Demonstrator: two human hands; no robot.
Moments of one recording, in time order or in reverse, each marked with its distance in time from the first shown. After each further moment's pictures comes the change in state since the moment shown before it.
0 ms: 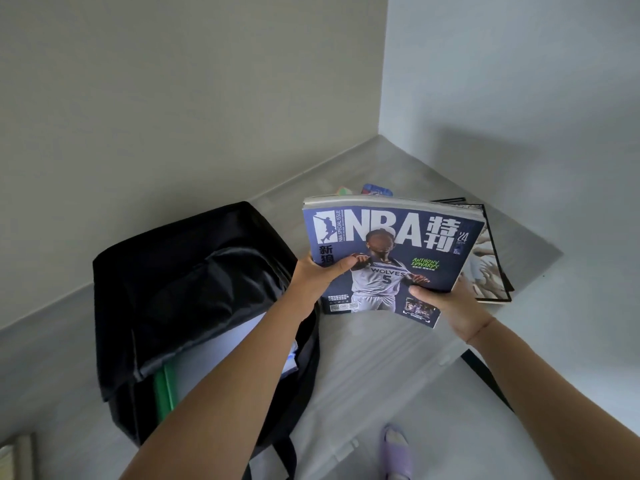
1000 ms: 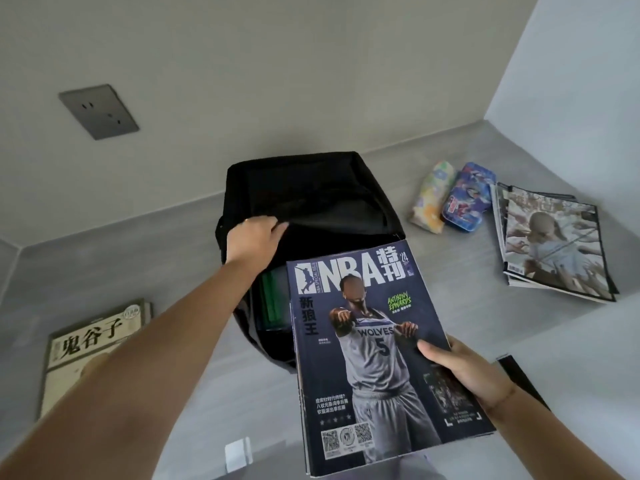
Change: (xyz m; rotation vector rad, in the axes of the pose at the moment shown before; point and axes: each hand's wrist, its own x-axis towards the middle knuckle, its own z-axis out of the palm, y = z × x) left_hand -0.094 -0.029 -0.254 1.251 0.482 0.249; right_hand -0.144 0.032 0.127 0.073 -0.462 0.497
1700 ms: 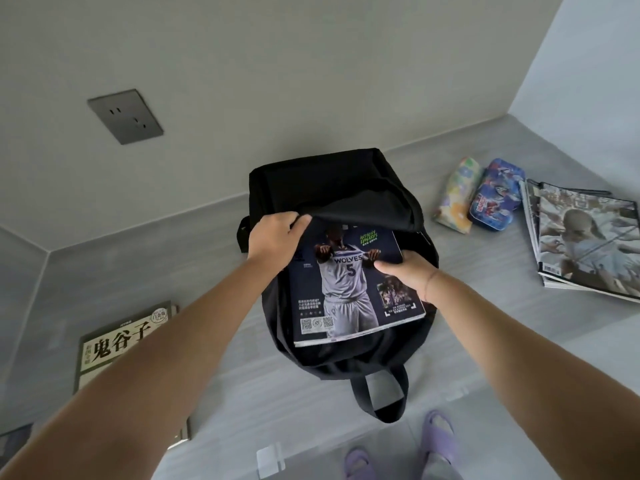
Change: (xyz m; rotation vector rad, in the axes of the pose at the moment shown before) left_hand 0.001 -0.004 -0.023 -0.279 -0.014 -0.054; right_hand 0.151 -0.070 0.063 -0.475 0.196 -0.137
